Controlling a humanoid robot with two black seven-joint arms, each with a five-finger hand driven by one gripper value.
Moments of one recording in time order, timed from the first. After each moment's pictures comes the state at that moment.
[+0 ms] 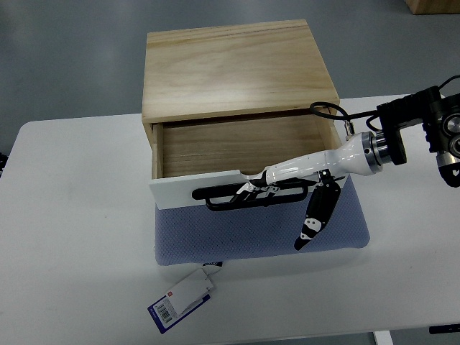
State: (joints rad) left arm 0.00 0.00 -0.07 -0.16 0.01 -0.02 0.08; right arm 1.13 -0.77 0.26 1.67 -0.91 0.61 0.00
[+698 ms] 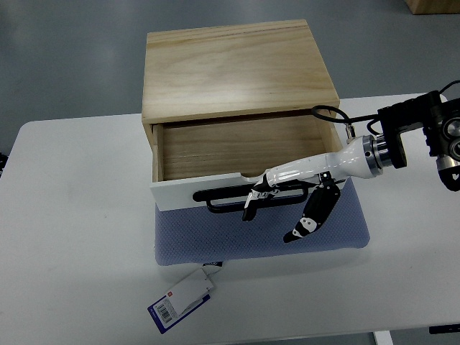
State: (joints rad) left arm 0.00 0.00 -0.07 -0.16 0.01 -0.02 0.08; right arm 1.10 -0.77 0.27 1.67 -0.91 0.61 0.00
